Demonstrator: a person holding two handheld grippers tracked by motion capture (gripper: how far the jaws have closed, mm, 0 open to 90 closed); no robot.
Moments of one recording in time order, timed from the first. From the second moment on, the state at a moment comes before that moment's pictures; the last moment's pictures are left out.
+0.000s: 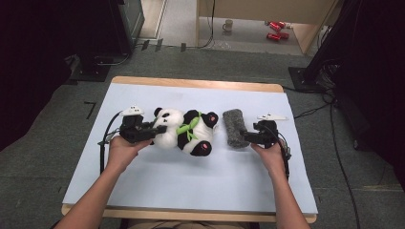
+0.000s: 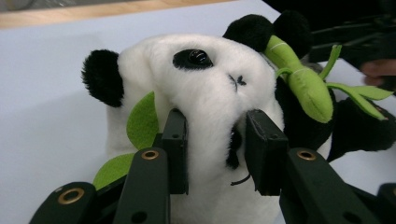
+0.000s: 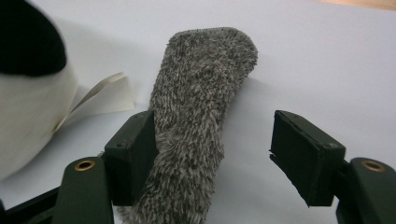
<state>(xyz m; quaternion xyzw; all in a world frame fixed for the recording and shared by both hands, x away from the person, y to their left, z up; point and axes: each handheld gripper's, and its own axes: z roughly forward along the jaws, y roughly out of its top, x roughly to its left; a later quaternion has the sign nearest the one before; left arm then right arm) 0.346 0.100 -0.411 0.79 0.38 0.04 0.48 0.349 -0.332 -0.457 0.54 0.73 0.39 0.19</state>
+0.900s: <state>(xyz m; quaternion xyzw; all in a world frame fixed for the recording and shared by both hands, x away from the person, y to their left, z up) 0.326 0.115 -0.441 0.80 0.36 0.03 0.48 0.387 -0.310 -0.485 0.56 0.74 0.35 0.14</state>
